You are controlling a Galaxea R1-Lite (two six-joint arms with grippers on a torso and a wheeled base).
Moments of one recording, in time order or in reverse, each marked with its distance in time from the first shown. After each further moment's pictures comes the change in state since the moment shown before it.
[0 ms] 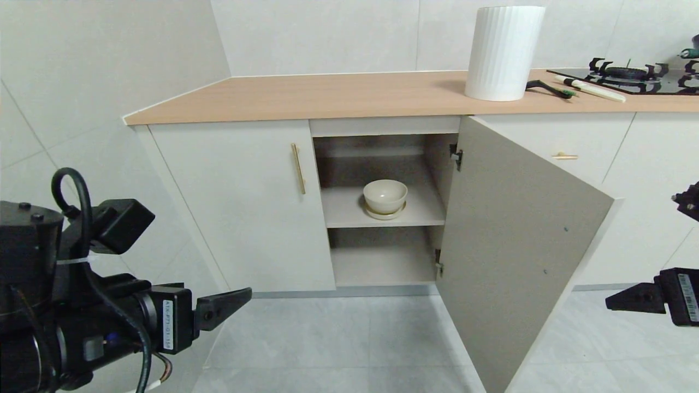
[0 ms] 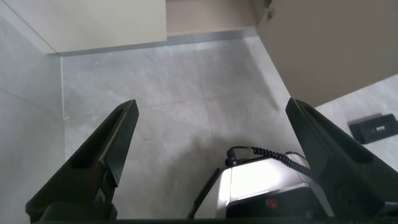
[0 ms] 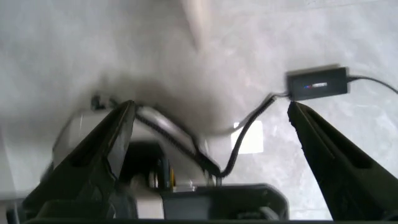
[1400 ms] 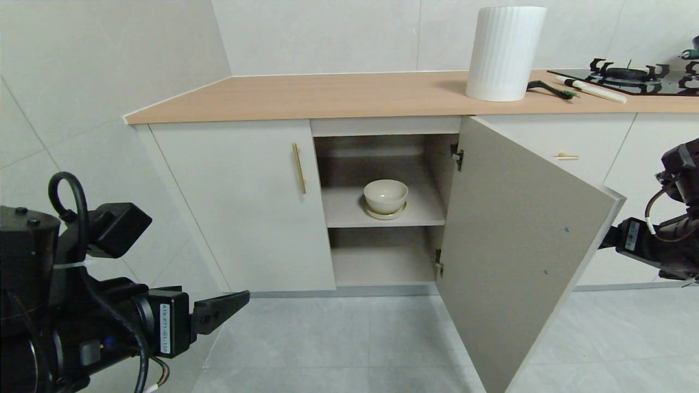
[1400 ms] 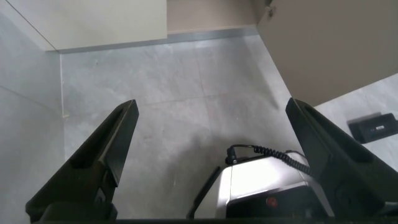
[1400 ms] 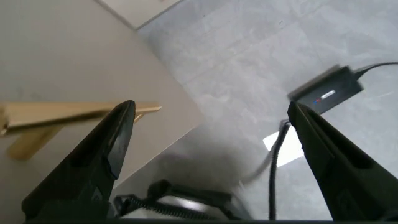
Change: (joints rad) left arm 0.000 -0.008 0.014 -0.003 -0.004 -0.001; right arm -0.307 0.290 -0.003 -0.382 0.010 0.108
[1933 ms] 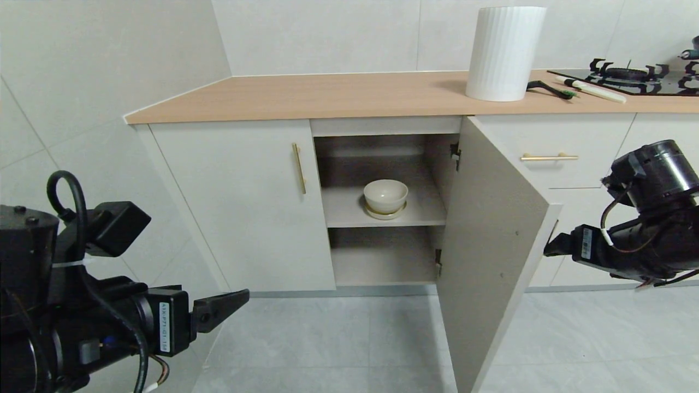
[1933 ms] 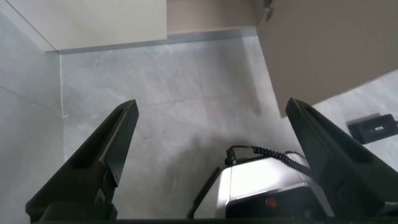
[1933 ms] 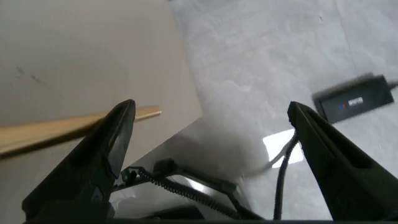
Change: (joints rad) left arm 0.001 0.001 -0.003 -0.002 0.000 -0.003; right arm 0.211 0.033 -0.002 -0.028 0.012 0.011
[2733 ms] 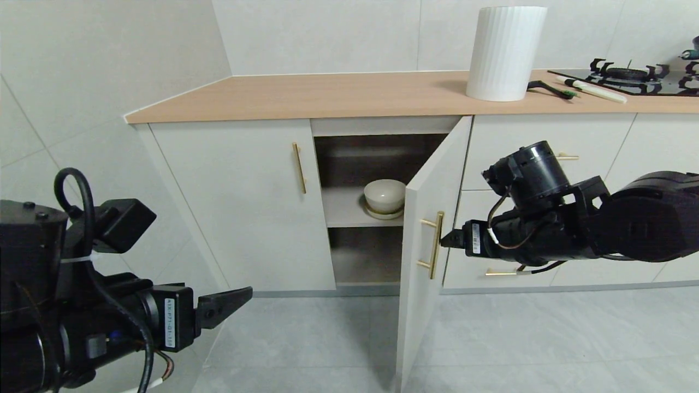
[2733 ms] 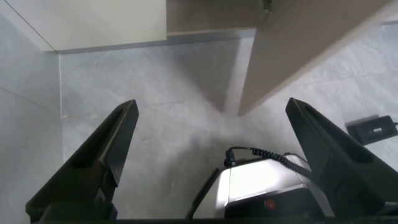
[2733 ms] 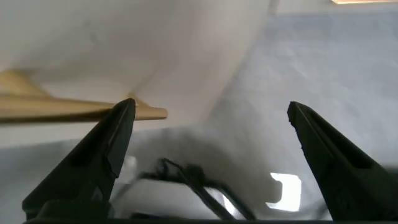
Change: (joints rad) left arm 0.000 0.016 -0.012 0.000 0.000 -0.003; right arm 0.296 0.217 -0.169 -0.179 0.026 -0.053
